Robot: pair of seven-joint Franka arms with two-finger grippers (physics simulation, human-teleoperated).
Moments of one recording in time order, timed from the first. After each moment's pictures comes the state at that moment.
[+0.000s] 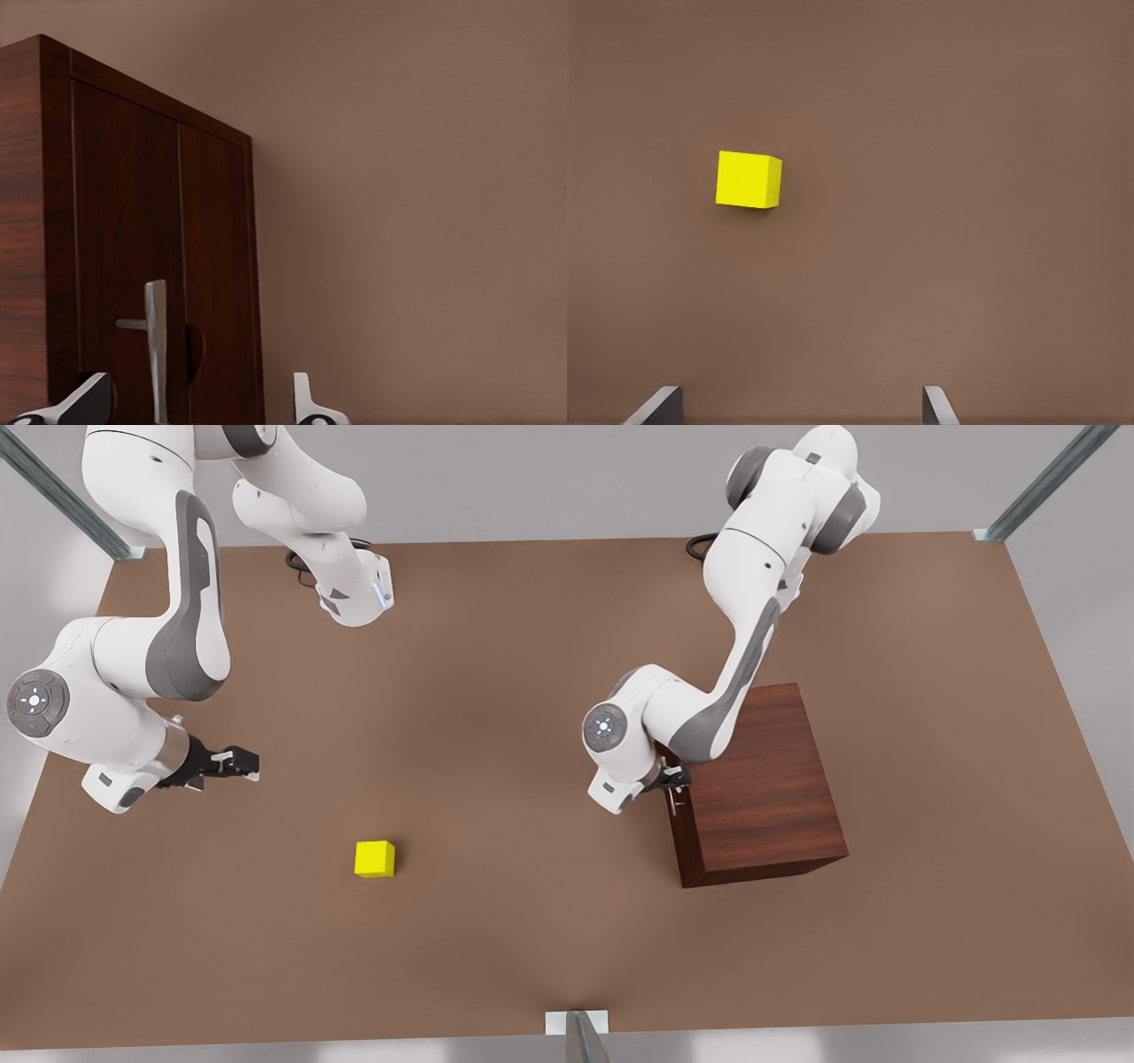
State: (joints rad) left arm -0.62 0.68 -0.04 -1.33 0.32 1.78 -0.79; right arm -0.02 0.17 -0.02 -1.64 0.04 1.74 -0.19
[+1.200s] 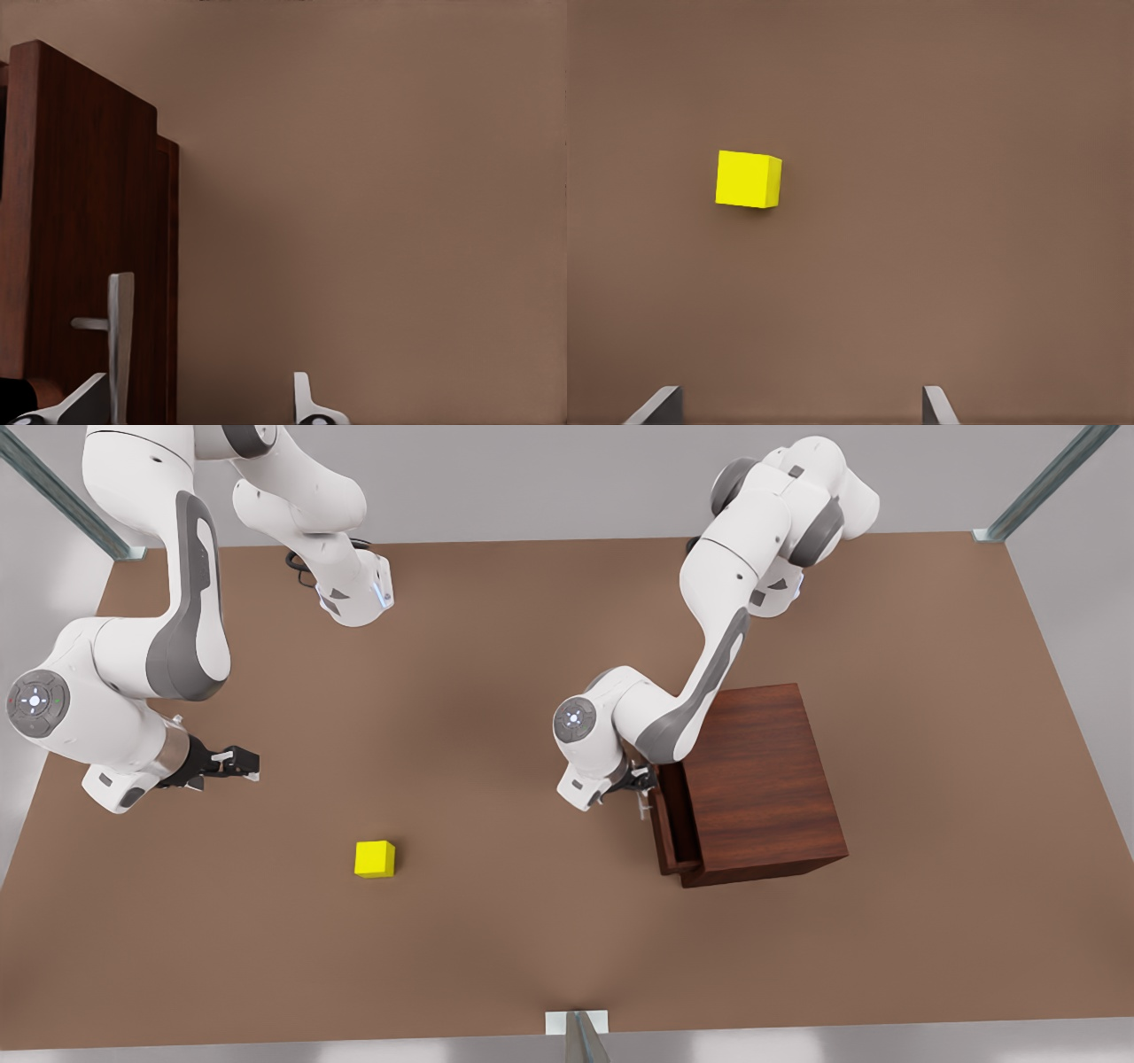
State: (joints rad) left arm -0.68 0.77 -0.04 -1.26 0.32 1.86 -0.88; right arm -0.02 0.17 -0.02 -1.64 0.04 1.74 -0.19
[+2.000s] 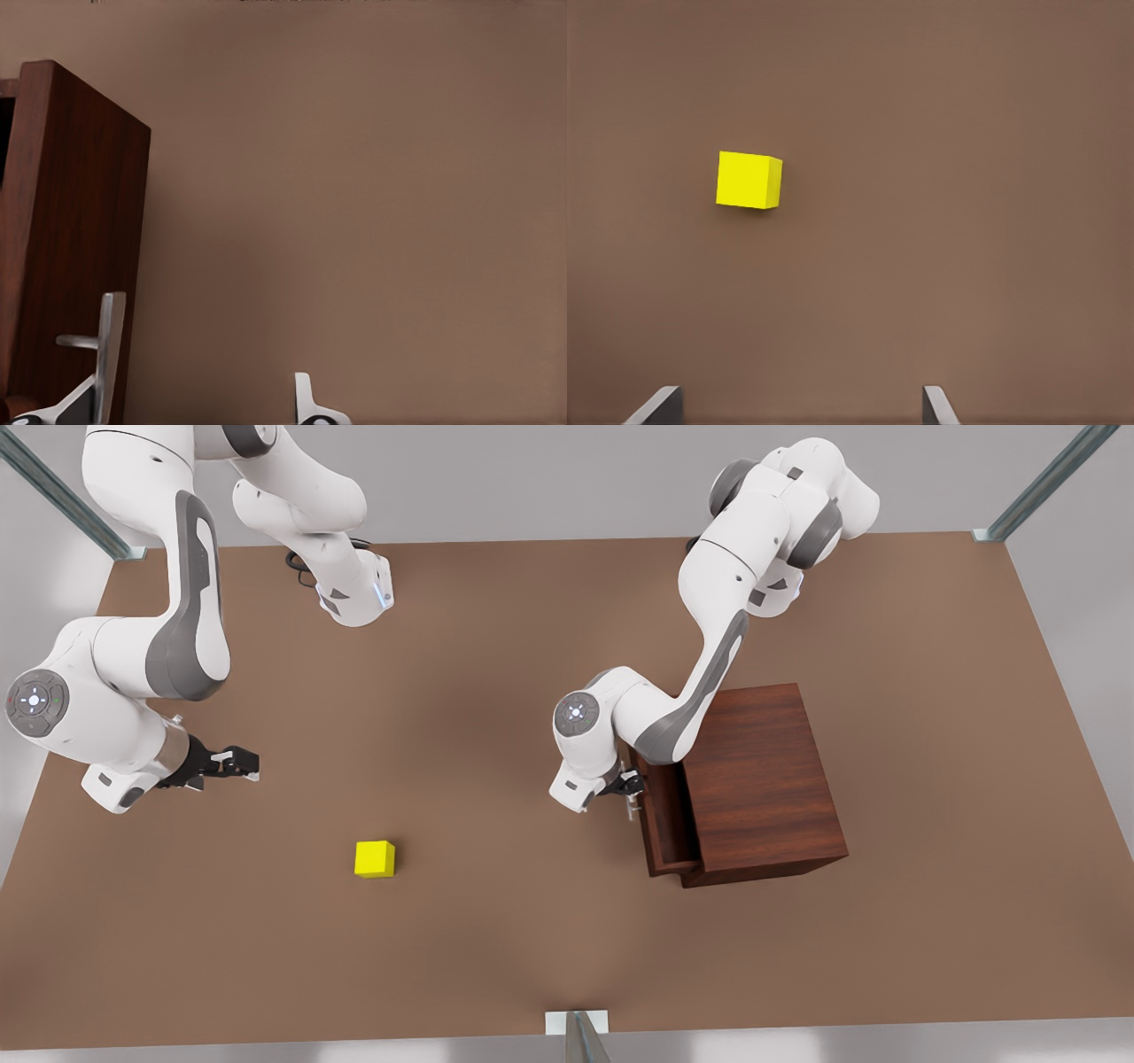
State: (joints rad) left arm -0.68 0.77 -0.04 -1.25 0.29 1.98 -0.95; right arm -0.02 0.17 -0.02 -1.64 0.04 1.74 -0.19
